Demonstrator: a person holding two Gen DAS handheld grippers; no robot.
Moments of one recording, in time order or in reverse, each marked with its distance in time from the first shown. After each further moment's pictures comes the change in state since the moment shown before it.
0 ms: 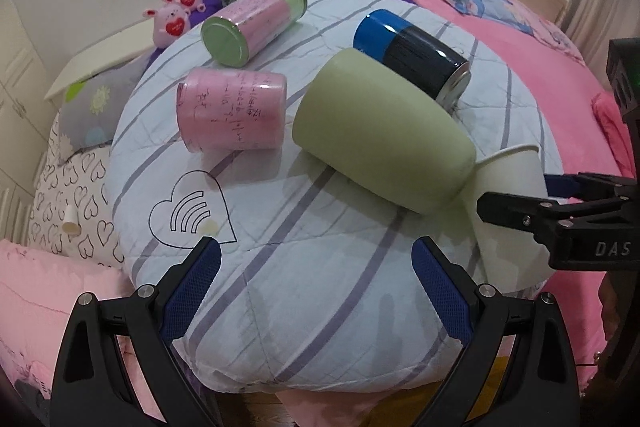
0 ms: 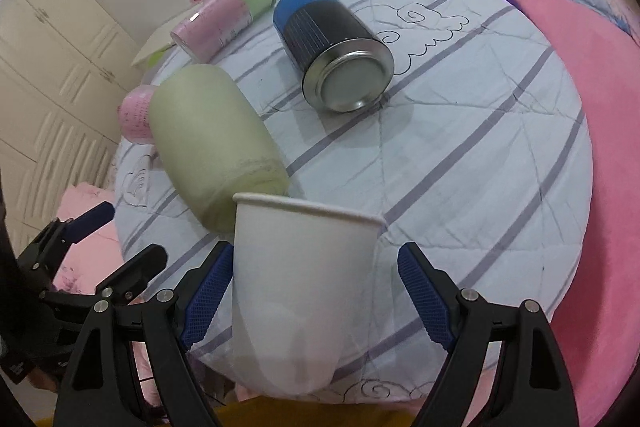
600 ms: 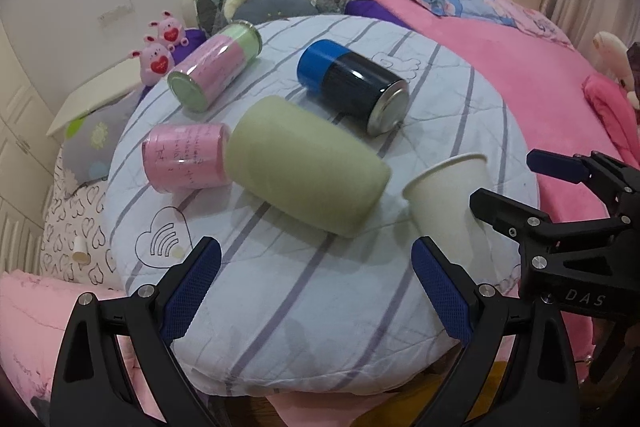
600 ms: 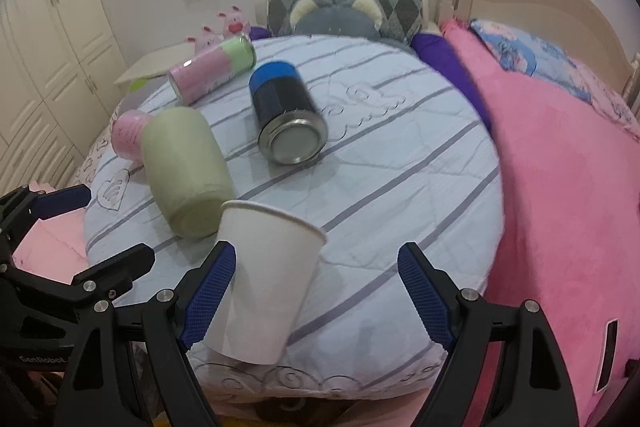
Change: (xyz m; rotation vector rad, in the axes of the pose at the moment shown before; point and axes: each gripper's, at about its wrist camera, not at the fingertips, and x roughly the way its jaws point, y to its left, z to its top) left arm -0.026 -0.053 0.011 0.086 -0.058 0.024; right arm -0.048 -0.014 -0.022 -0.104 -0.226 -0.147
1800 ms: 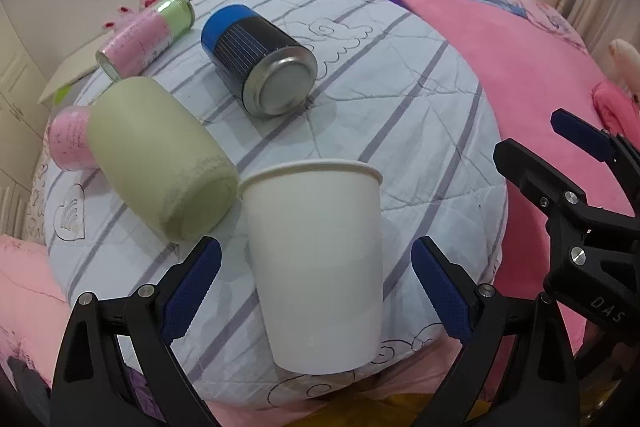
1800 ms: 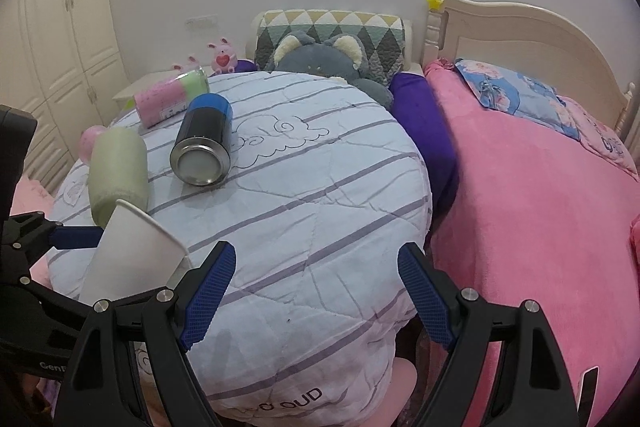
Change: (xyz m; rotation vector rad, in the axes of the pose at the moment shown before) left arm 0.040 -0.106 0.018 -0.083 0.105 0.000; right arm -0.015 -0.099 -0.004 -0.087 -0.188 -0.030
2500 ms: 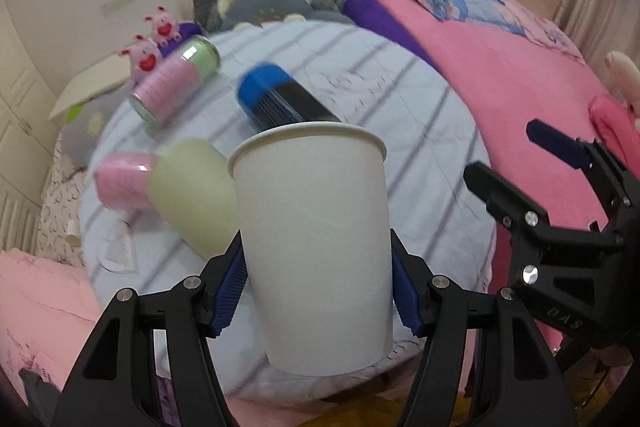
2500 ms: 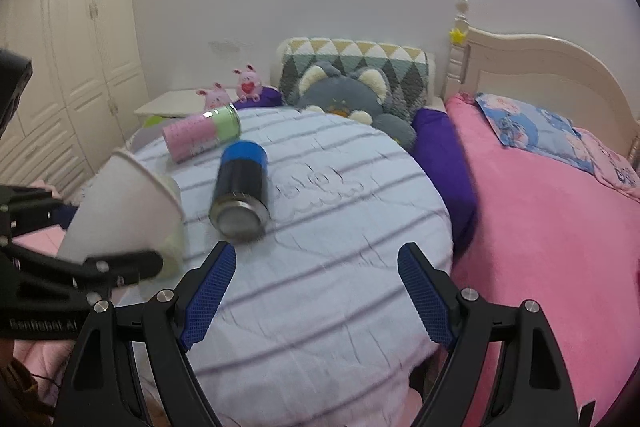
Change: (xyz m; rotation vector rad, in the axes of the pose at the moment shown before) left arm -0.039 0.018 0.026 0.009 -0.054 0.006; right arm -0.007 0.019 0.029 -0.041 -0.075 0.040
